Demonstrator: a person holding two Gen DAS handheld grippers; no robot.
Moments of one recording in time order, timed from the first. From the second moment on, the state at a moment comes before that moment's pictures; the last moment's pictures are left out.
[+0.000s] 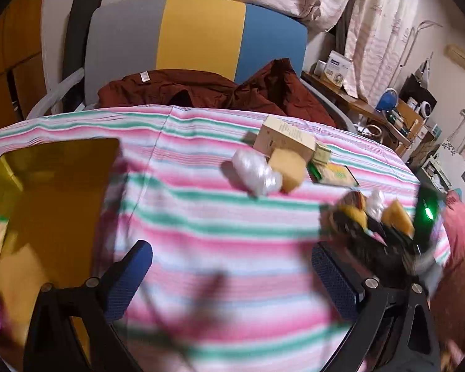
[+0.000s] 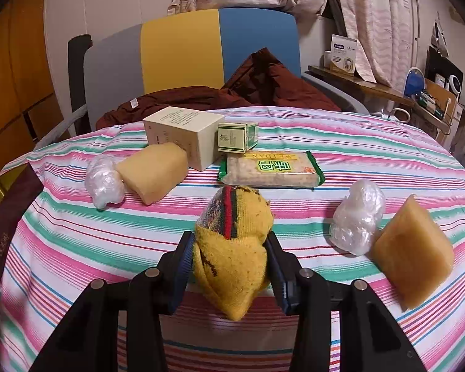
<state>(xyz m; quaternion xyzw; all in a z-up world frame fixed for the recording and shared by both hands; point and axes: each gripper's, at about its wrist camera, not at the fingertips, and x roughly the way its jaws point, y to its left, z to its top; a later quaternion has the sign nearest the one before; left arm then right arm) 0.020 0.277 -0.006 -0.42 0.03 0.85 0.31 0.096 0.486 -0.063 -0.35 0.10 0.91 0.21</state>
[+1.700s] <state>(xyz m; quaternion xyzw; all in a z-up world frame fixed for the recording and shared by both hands) -0.020 0.283 -0.075 -0.41 -0.06 0.85 0.31 0.103 0.447 -0.055 -0.29 0.00 0.93 0.21</state>
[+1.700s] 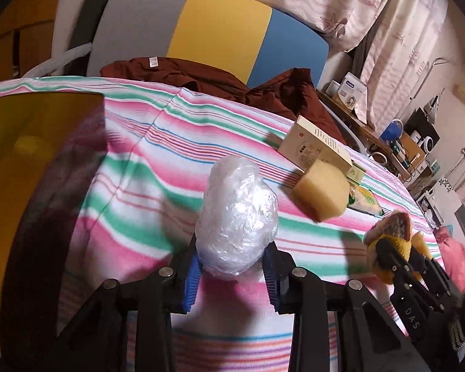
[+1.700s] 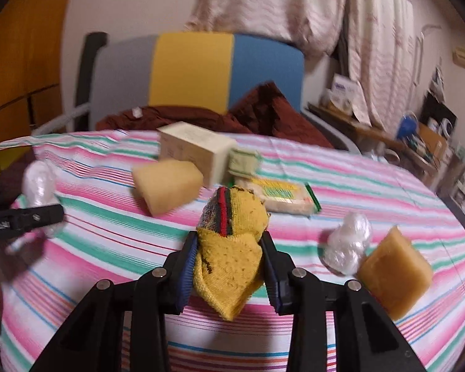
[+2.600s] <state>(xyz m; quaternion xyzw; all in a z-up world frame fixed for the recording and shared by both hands) 0.029 0.182 -0.013 -0.36 -0.08 0.87 0.32 0.094 0.430 -0.057 -0.30 -0.05 0.93 0.20</state>
